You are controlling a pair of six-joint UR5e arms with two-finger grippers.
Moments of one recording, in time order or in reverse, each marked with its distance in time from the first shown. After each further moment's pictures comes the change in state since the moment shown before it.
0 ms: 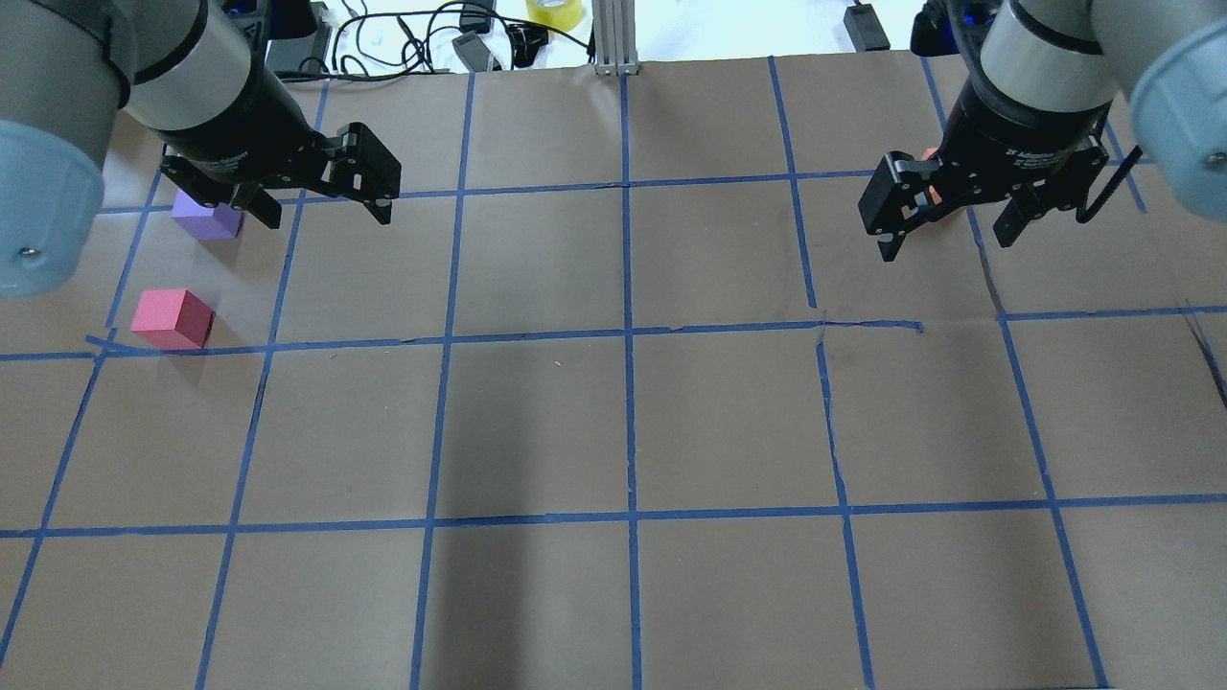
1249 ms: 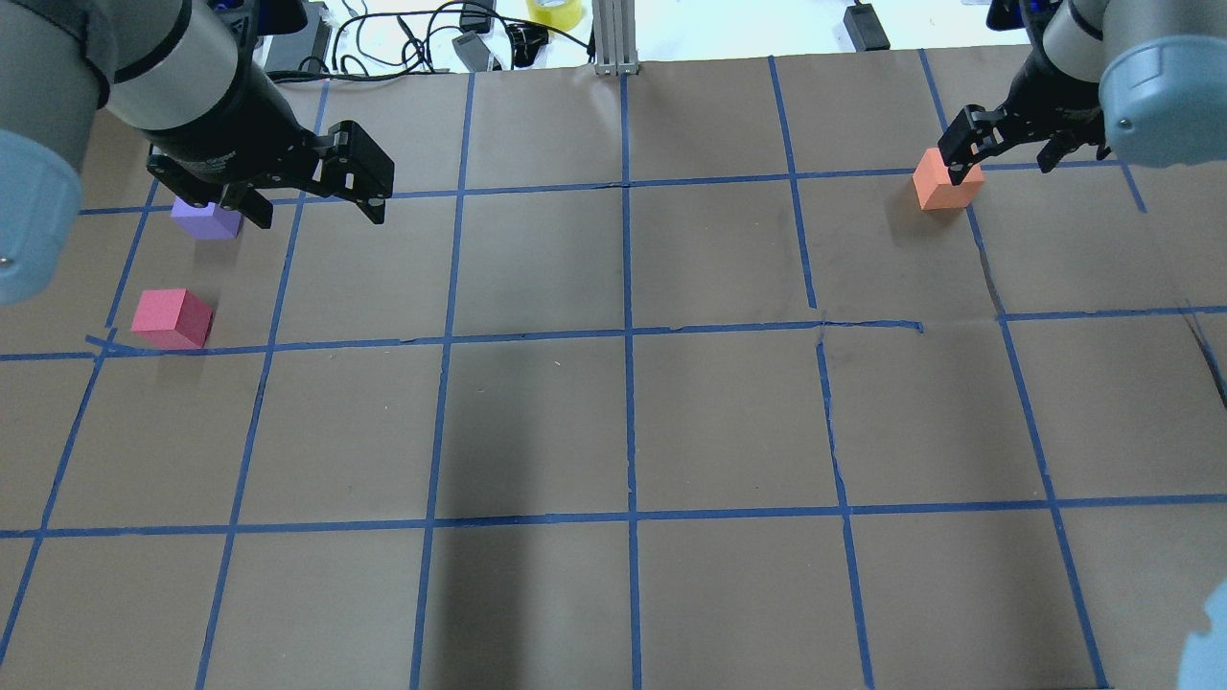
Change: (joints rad) left arm 0.002 0.020 0.001 -0.011 0.001 0.000; right arm -0.226 0.342 -0.003 -0.503 0.014 -0.235
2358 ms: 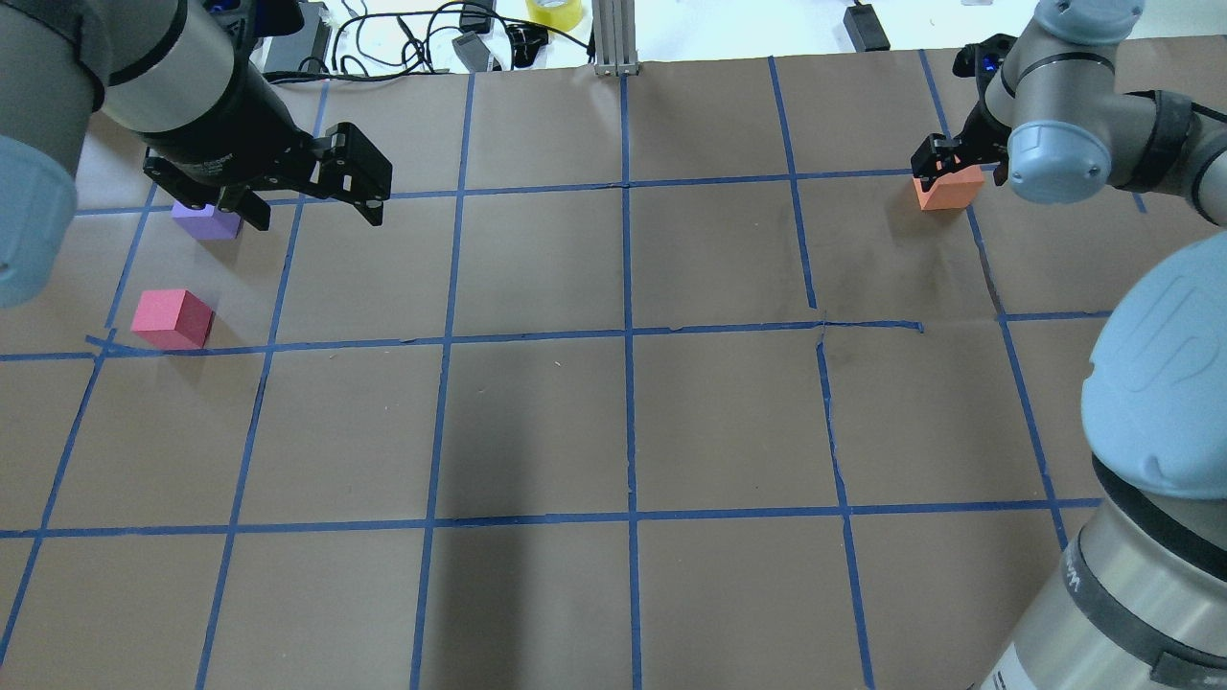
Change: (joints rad) left arm 0.002 0.003 -0.002 -0.001 0.000 0.000; right arm -0.026 0.310 -0.076 -0.272 0.003 0.056
